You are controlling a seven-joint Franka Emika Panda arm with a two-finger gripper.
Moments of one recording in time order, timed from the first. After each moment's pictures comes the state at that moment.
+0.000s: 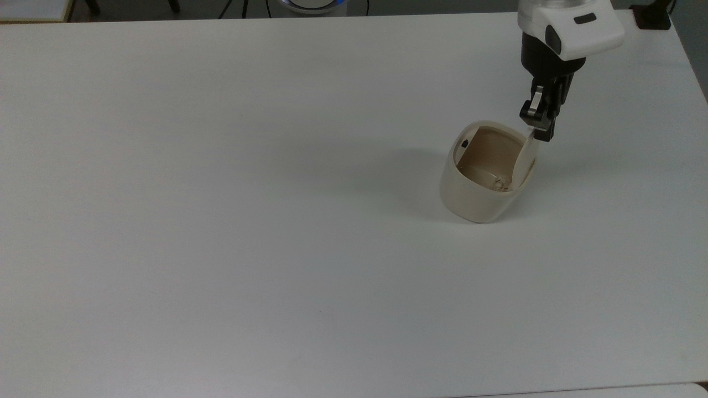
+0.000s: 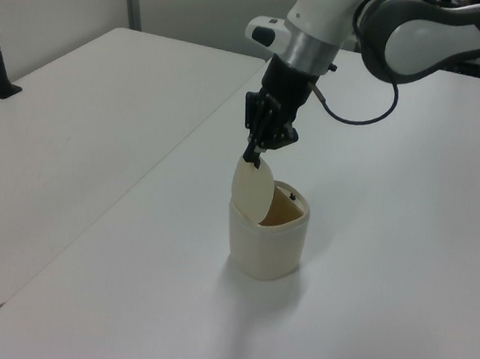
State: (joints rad) arm 0.58 0.41 -0.08 -1.36 0.09 2.13 -0.54
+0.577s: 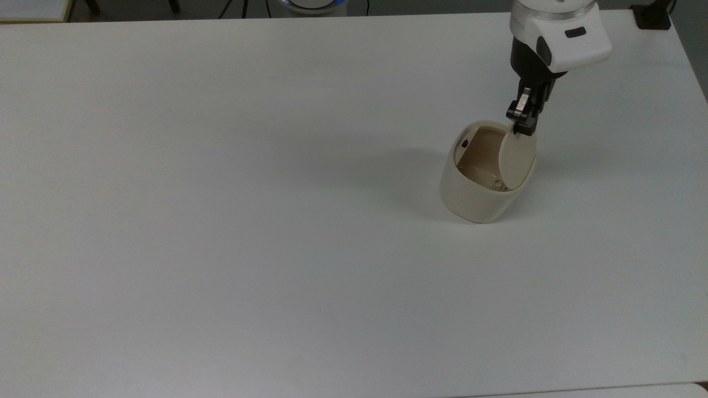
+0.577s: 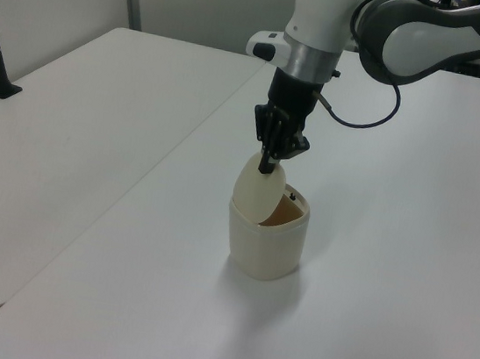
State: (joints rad) arm 0.58 0.41 -0.09 -1.36 0.08 2.01 -0.55
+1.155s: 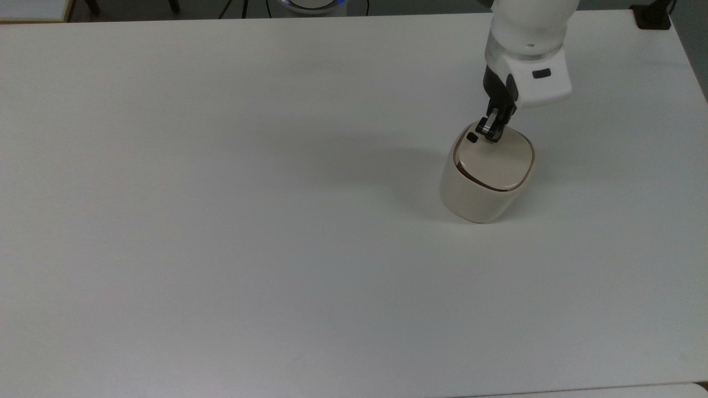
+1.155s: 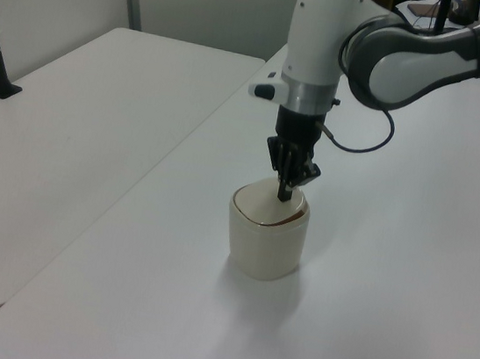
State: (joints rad) arm 0.56 0.43 -0.09 -1.45 0.08 1.96 -0.55
